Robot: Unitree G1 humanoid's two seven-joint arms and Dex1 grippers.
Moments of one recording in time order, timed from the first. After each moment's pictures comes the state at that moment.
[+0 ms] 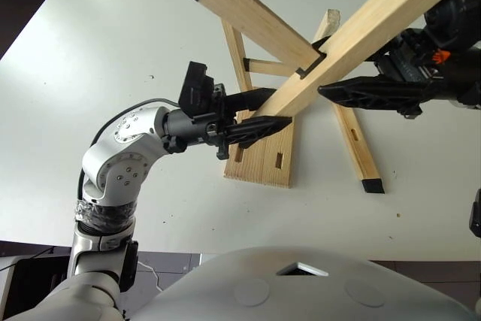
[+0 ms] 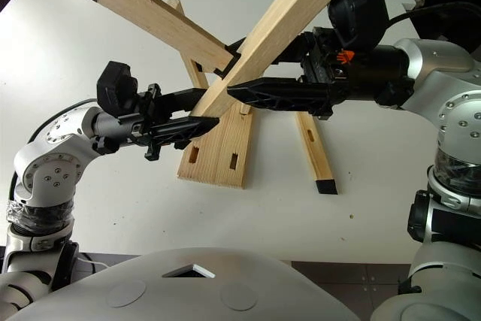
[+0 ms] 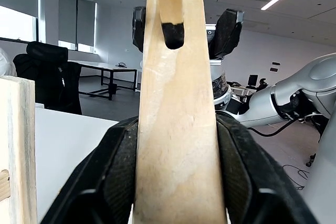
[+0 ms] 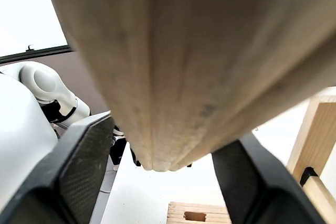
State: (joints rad) left arm -0.20 0.47 -0.02 -0.51 -1.00 0.62 -0.94; right arm -0.54 -0.83 -0.13 -0.42 1.32 0.97 0.91
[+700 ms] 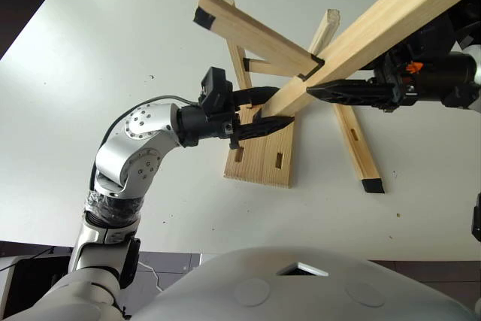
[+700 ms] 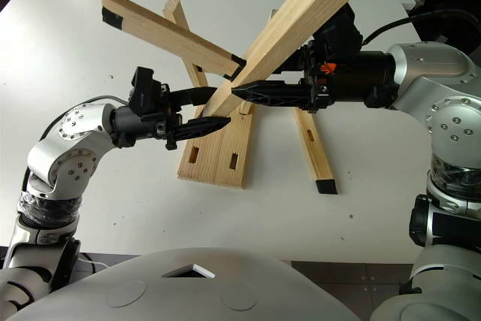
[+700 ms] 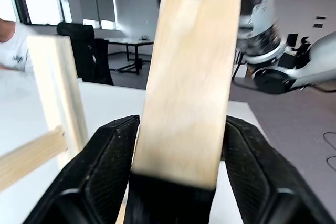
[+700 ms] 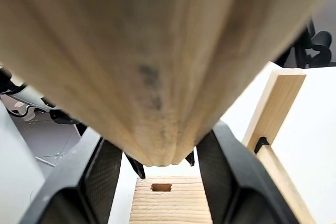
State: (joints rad) left arm -0.21 0.51 -0.12 -0.39 -0.67 0.50 -0.92; right arm -0.51 -0.84 -0.14 -0.44 1.11 0.93 0.94
